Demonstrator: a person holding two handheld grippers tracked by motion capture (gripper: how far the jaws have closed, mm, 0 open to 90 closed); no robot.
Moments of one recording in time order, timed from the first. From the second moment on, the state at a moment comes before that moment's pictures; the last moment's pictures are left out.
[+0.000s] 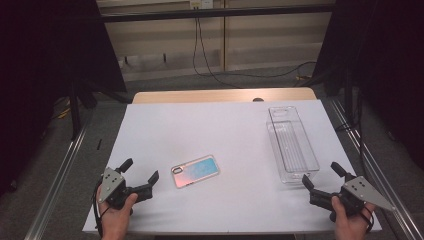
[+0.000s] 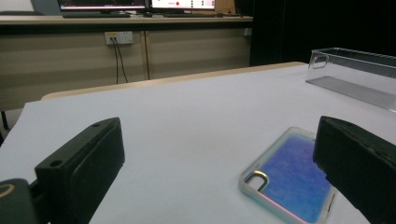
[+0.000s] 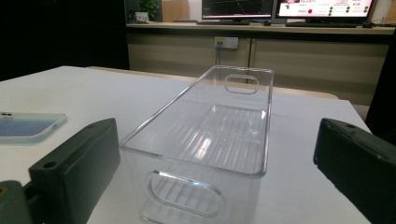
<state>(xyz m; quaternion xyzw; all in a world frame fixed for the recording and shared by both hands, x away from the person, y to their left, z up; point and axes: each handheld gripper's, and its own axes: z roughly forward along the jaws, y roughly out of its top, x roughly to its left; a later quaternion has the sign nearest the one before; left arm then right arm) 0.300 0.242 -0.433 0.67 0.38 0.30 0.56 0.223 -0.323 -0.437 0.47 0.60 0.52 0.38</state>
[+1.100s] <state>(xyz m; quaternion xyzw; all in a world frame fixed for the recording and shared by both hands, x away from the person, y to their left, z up) 0.300 0.223 -0.429 0.71 0.35 0.23 0.57 0.220 -0.320 -0.436 0.46 0.60 0.53 0.38</state>
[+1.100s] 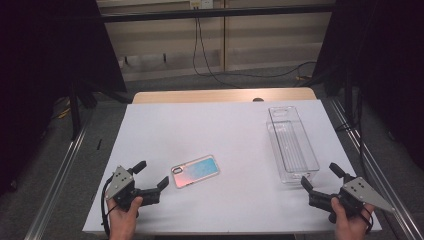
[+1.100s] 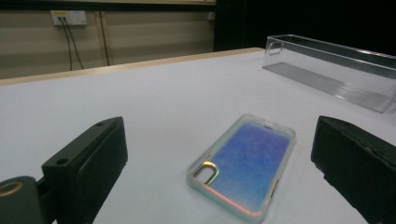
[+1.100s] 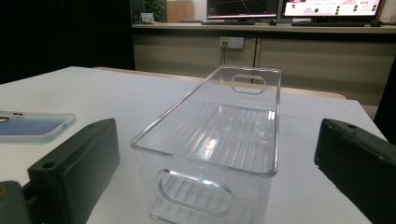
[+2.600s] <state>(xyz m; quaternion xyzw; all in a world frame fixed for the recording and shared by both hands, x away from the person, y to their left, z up) 0.327 0.167 -0.419 0.71 0.28 0.19 0.61 0.222 -0.317 -0.438 0.46 0.61 0.53 0.37</state>
